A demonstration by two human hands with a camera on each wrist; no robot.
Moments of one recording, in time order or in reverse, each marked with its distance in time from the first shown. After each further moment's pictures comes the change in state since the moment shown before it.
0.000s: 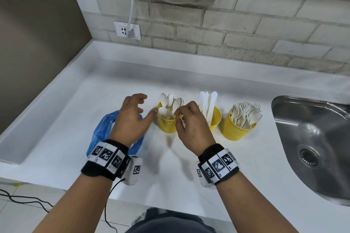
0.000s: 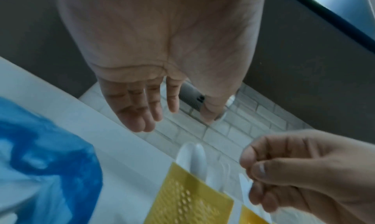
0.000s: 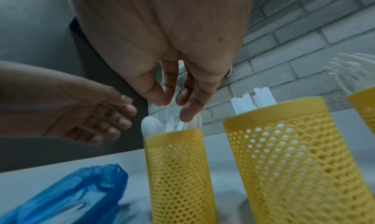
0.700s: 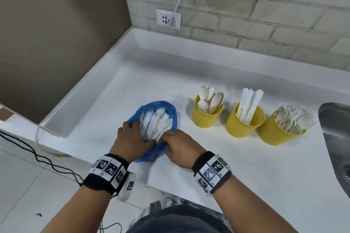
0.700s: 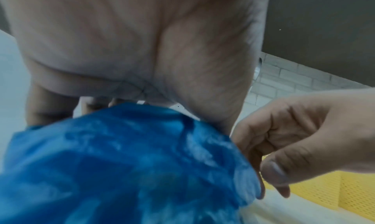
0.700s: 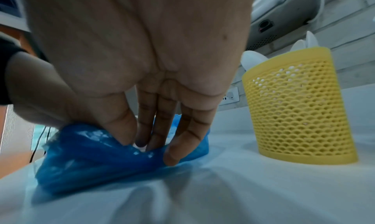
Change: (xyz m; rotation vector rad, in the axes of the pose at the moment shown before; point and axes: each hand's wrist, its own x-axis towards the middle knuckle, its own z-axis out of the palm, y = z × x) left_hand -0.065 -0.109 -0.054 0.487 -0.300 -0.472; right_hand -0.022 -0.057 0.112 -0.117 -0.714 -0.217
